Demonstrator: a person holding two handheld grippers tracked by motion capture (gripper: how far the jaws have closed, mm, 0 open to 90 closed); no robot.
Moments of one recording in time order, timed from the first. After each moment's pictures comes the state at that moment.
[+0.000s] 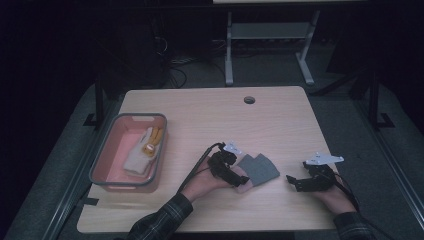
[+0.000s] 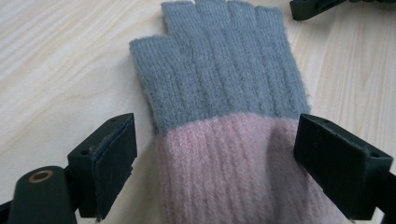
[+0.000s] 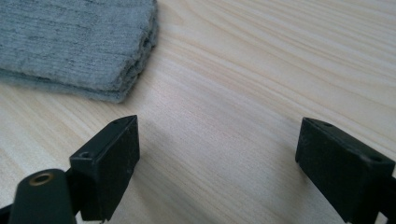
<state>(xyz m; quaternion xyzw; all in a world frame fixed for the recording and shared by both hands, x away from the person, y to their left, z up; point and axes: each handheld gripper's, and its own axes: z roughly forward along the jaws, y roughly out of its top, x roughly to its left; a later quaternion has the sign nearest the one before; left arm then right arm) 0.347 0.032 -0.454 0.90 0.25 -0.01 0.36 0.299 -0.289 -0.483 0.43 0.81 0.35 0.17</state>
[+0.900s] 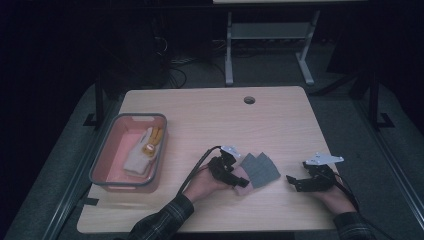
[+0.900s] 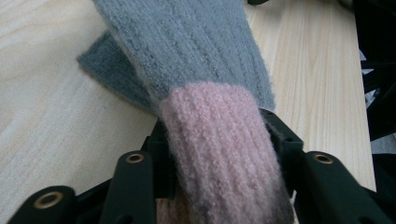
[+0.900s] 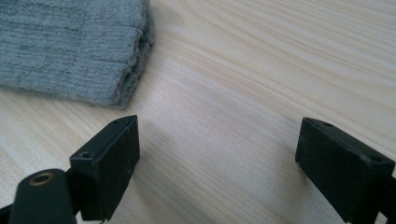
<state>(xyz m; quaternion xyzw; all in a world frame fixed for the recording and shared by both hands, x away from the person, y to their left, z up) 0.349 0.035 -0.464 0.90 0.22 -0.11 0.37 0.299 -0.289 -0.483 0.44 0.81 0.35 0.17</state>
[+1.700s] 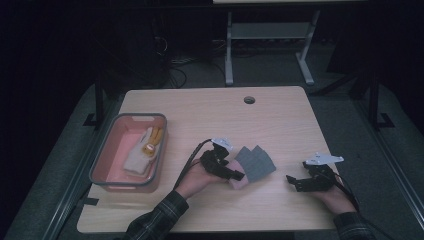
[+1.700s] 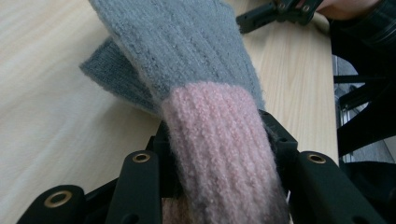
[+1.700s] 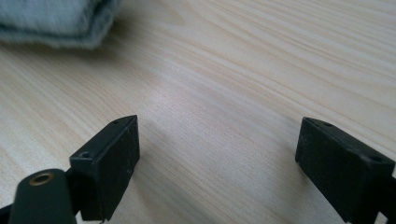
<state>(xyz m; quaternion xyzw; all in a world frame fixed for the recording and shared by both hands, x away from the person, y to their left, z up) 0.353 0.058 -0.433 0.88 0.23 -0.11 0.40 0.300 -0.289 -0.483 0.43 0.81 0.36 0.17</state>
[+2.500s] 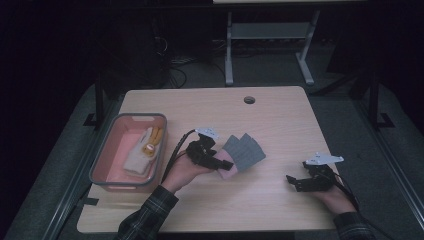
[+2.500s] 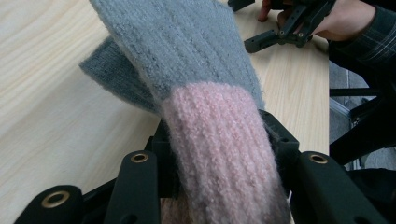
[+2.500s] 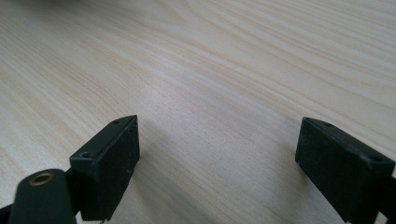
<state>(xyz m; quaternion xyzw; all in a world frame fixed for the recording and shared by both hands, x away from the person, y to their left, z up) 0.361 0.093 -0.399 0.88 0.24 -0.08 0.41 0.300 -0.289 -0.483 0.43 0.81 0.36 0.17</state>
